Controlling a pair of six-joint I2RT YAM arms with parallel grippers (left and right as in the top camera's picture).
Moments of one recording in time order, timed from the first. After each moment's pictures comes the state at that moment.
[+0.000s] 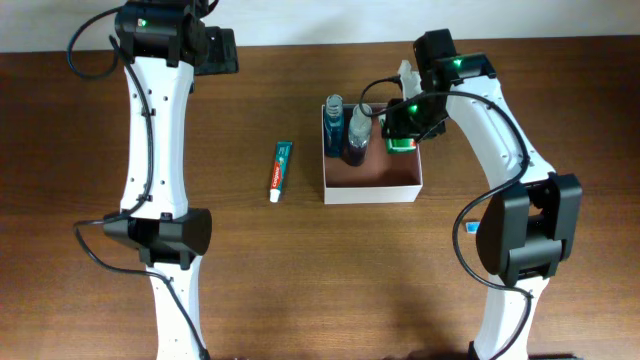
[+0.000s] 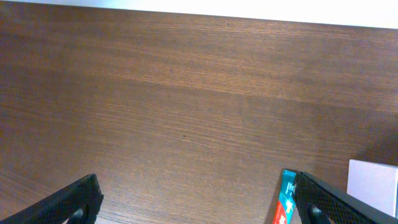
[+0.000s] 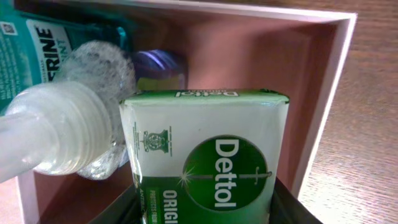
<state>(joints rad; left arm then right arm) -0.14 2.35 2.87 -1.55 -0.26 -0.20 0.16 2.14 1.91 -1.11 -0.25 0.08</state>
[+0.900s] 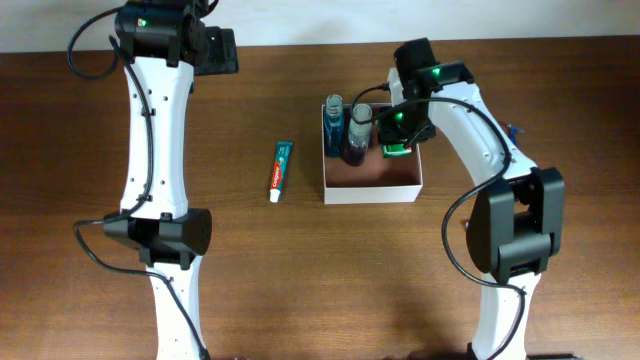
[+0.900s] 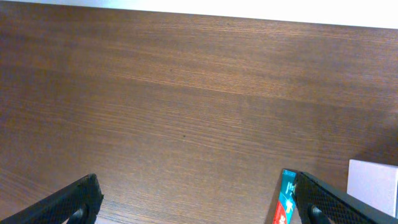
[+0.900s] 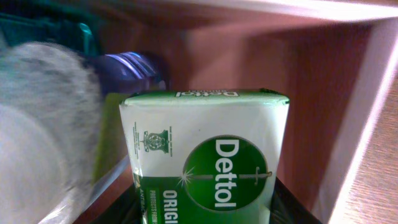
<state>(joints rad) -0.14 2.35 2.87 -1.55 -0.26 -0.20 0.21 2.17 1.86 -1.04 -0.13 0.11</state>
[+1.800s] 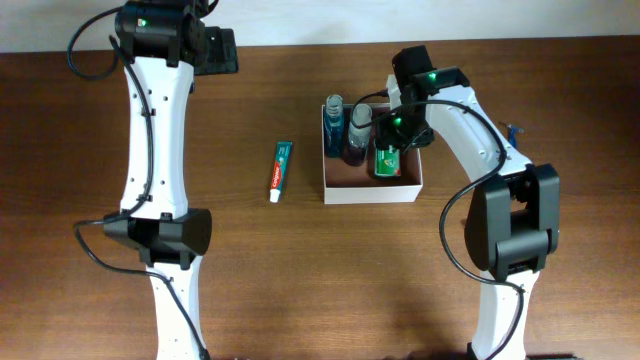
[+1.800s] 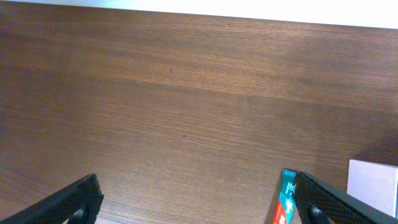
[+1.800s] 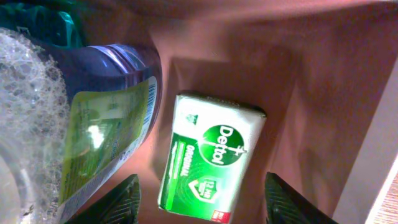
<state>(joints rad) -0.14 2.35 2.87 -1.55 -0.26 -0.20 0.21 2.19 1.84 -1.02 -0.13 0.11</state>
